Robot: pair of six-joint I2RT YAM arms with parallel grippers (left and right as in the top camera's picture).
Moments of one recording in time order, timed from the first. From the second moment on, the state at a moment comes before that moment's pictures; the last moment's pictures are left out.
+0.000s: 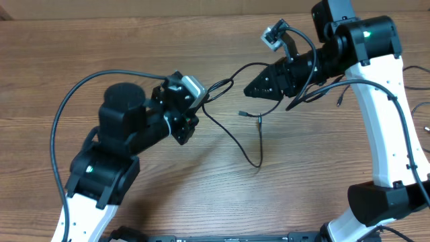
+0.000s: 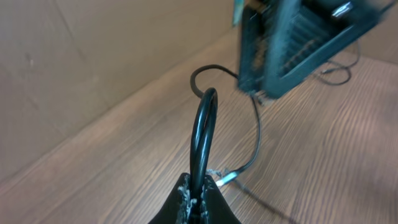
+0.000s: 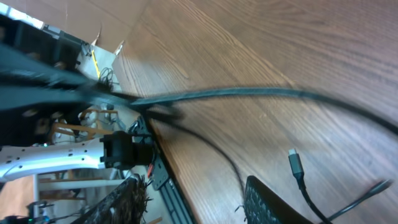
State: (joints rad) left arm -0.37 1.03 1.14 -0.49 0.45 0.23; right arm 0.23 1.79 2.07 -1.58 -0.90 -0.37
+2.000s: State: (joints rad) left arm -0.39 1.07 1.14 -0.49 0.50 0.16; right arm 0.29 1.79 1.94 -1.22 -1.06 -0.35
